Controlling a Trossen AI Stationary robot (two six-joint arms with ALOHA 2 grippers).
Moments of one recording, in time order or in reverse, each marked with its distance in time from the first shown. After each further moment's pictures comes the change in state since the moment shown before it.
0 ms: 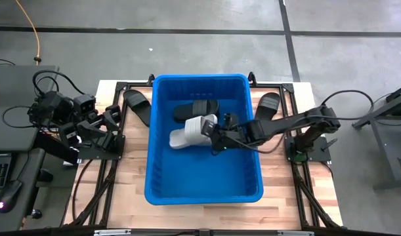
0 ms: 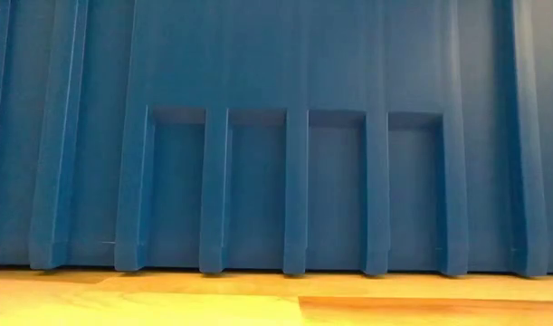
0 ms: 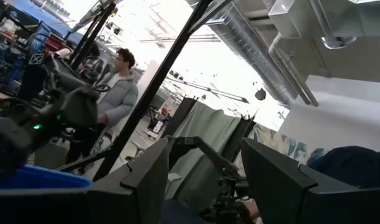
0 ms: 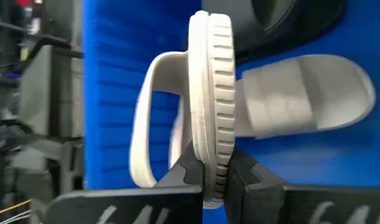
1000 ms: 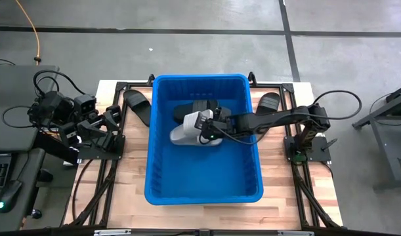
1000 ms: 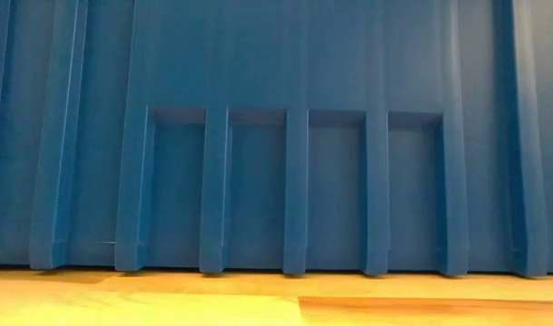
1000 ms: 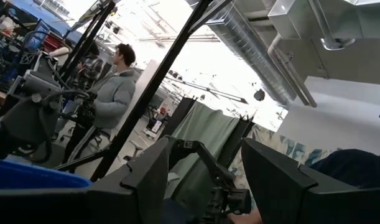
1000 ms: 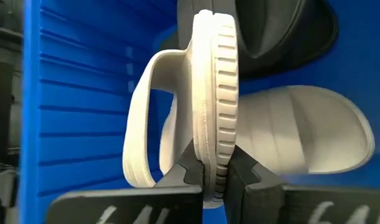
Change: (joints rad) left arm 0.000 0.005 0.000 0.006 0.004 -0.011; right arm -0.123 0.101 0.000 0.030 -0.078 -0.112
